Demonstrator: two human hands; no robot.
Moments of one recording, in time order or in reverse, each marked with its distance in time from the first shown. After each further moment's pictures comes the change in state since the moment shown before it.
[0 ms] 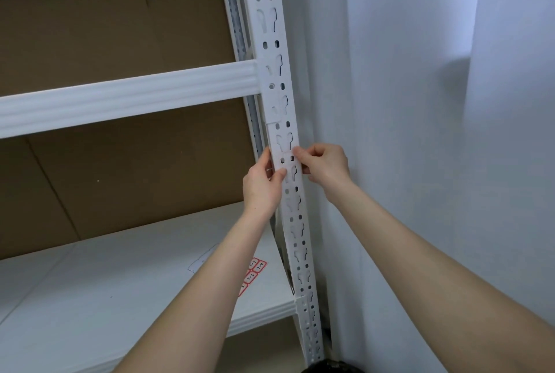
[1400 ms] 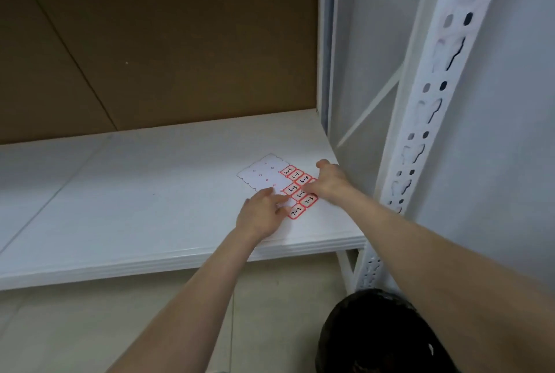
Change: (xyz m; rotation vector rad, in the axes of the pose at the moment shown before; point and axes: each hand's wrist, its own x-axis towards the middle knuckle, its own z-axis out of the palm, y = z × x) left_hand -0.074 -0.270 -0.057 0.684 -0.521 -0.384; right_hand -0.017 0.194 0.186 -0.777 -0.522 0.278
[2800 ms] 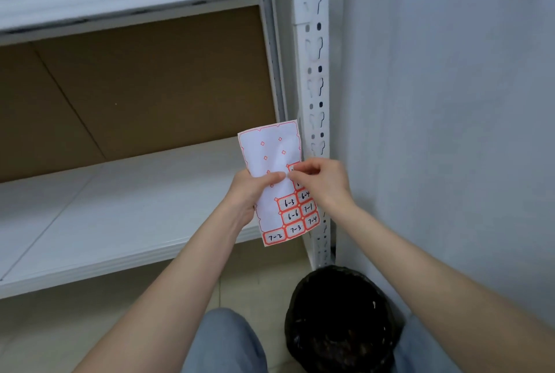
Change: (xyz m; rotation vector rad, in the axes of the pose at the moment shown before) left_hand -0.120 0.136 -0.068 -1.181 0.078 -0.084; right_hand -0.192 0.038 -0.087 0.591 0.342 -0.217
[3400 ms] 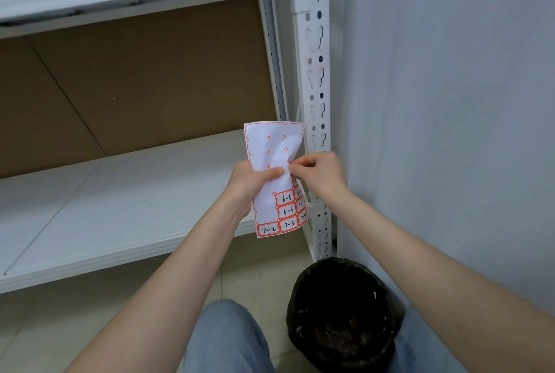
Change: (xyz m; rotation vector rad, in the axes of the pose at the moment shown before) left_hand 0.001 0.001 -0.002 0.197 0.042 0.013; right_hand 0.005 -0.001 0.006 -0.003 -0.031 0.017
